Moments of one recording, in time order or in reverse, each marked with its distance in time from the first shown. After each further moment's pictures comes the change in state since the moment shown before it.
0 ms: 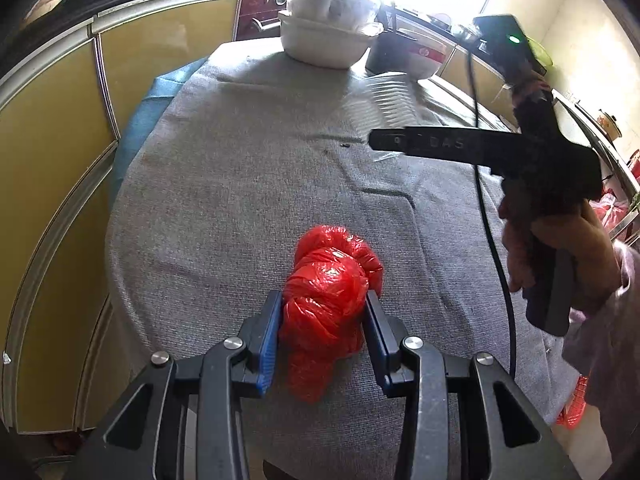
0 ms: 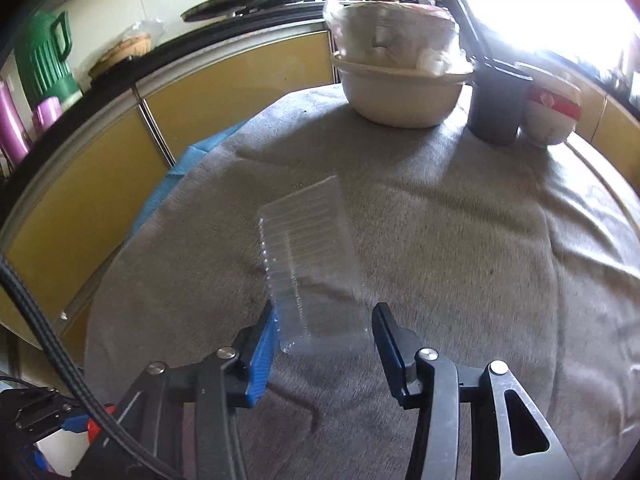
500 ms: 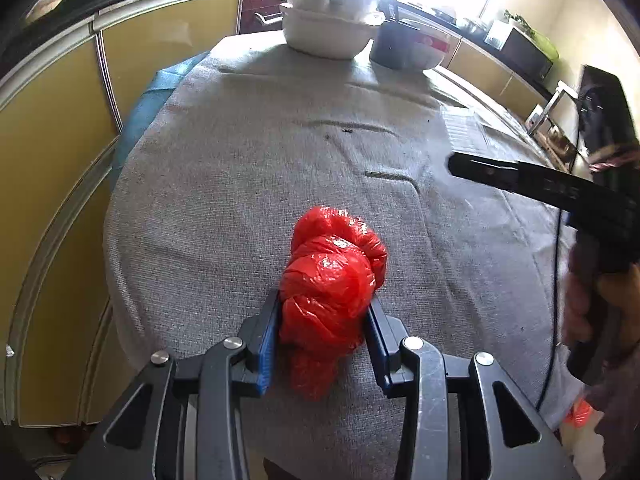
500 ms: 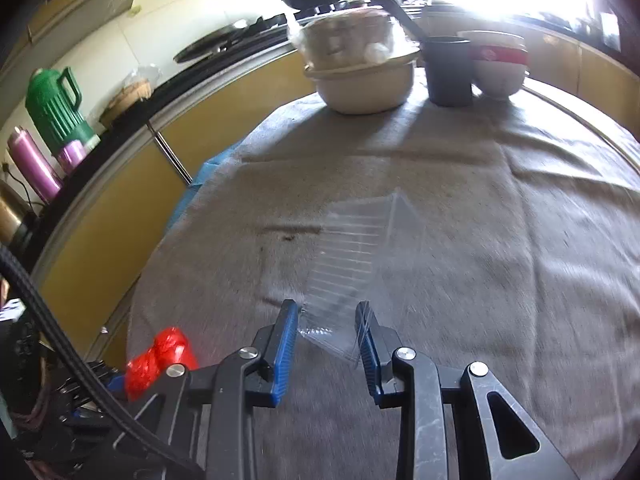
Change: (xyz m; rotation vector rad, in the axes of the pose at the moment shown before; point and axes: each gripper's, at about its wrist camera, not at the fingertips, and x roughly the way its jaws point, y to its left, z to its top) left arm 0.004 -0.009 -0.009 0.010 0.014 0.046; right arm -0.056 -0.031 -0.059 0.162 -0.055 0.095
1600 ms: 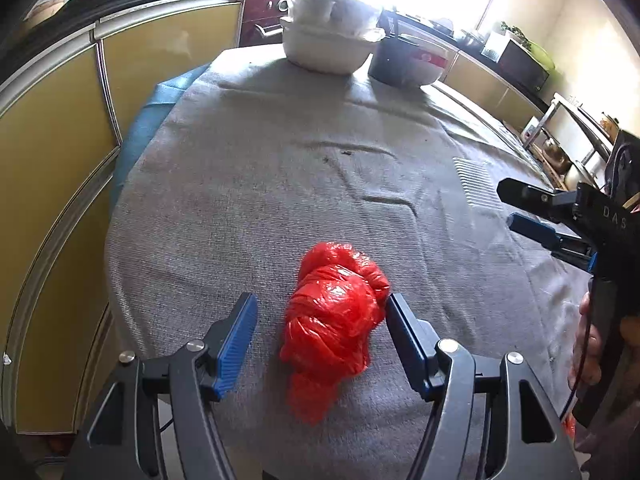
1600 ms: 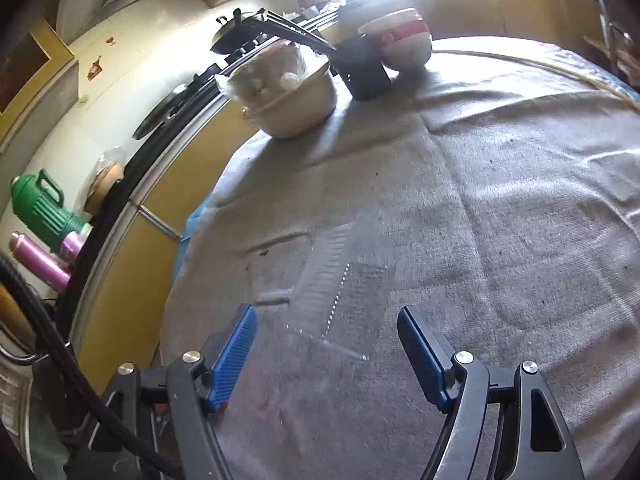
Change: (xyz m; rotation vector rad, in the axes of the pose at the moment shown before) left arm 0.002 0.004 0.012 -0.013 -0.046 -0.020; right arm -0.037 -0.030 -0.022 0.307 -0.078 -0.006
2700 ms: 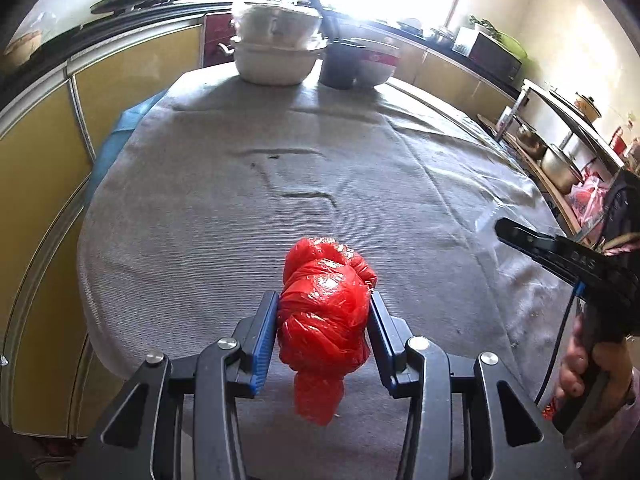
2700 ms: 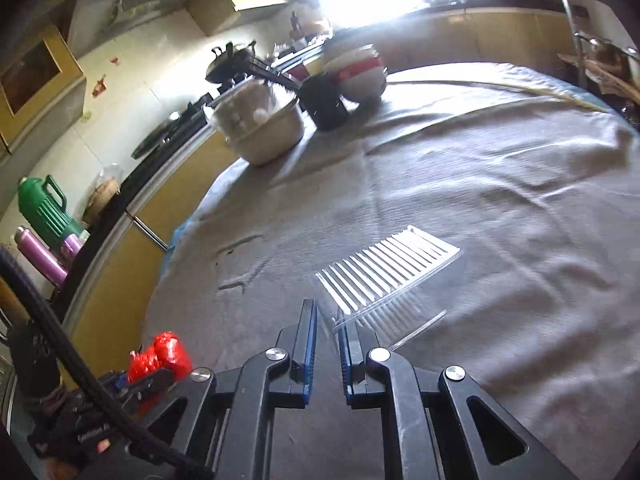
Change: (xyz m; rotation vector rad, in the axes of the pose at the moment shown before) left arm -0.025 -0.064 -0.019 0.082 -0.039 -0.038; right arm -0.073 -0.051 -0.041 -0.006 -0.125 -0.028
